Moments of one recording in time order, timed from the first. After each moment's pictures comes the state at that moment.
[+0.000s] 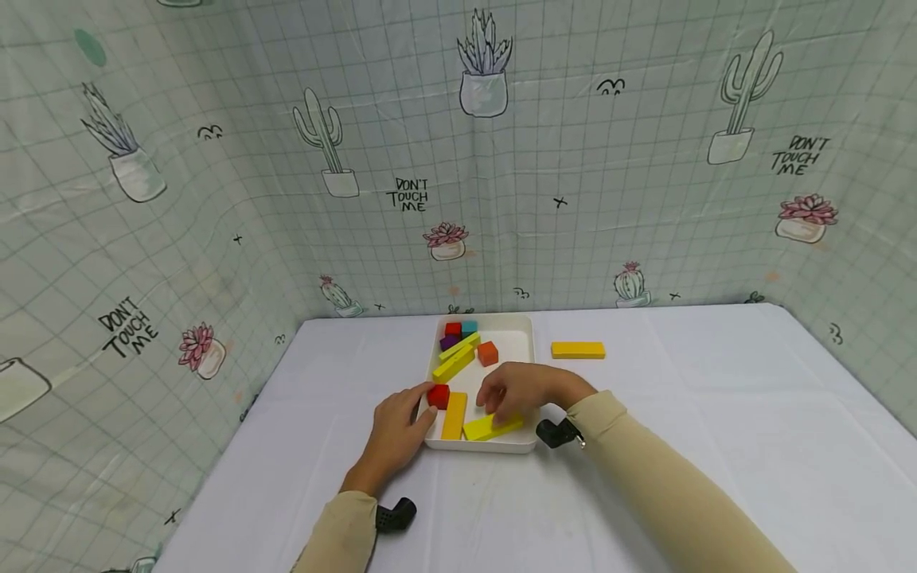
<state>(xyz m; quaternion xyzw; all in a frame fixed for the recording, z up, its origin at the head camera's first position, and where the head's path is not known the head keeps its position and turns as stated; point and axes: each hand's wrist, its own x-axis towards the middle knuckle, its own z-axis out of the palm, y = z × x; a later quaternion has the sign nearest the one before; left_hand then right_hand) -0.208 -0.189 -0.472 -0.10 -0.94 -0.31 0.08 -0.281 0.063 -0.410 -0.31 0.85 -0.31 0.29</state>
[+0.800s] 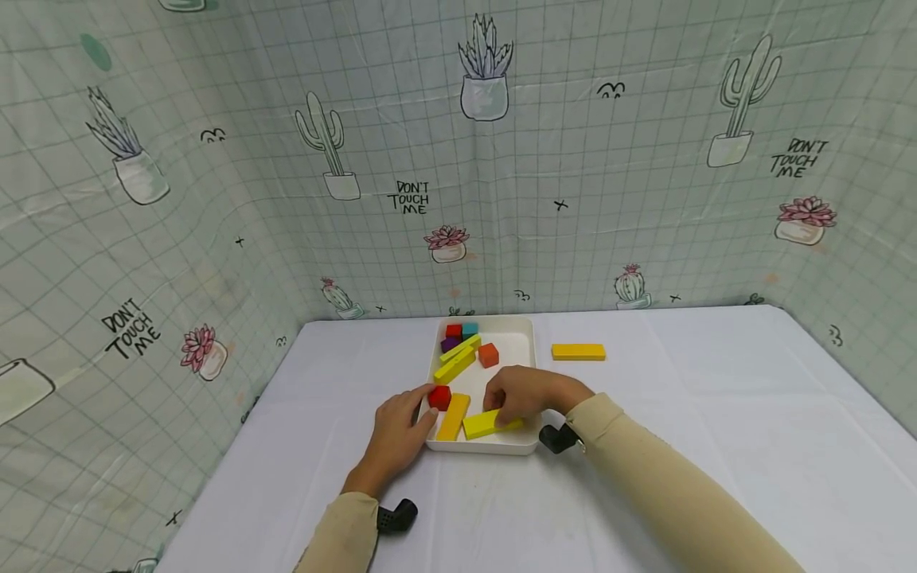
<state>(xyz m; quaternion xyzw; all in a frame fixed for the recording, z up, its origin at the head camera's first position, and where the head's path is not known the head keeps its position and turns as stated) -0.208 -0.190 -0.473 -0.10 -0.94 -0.31 0.09 -0.277 0.059 -0.414 -0.30 0.88 -0.26 0.25</state>
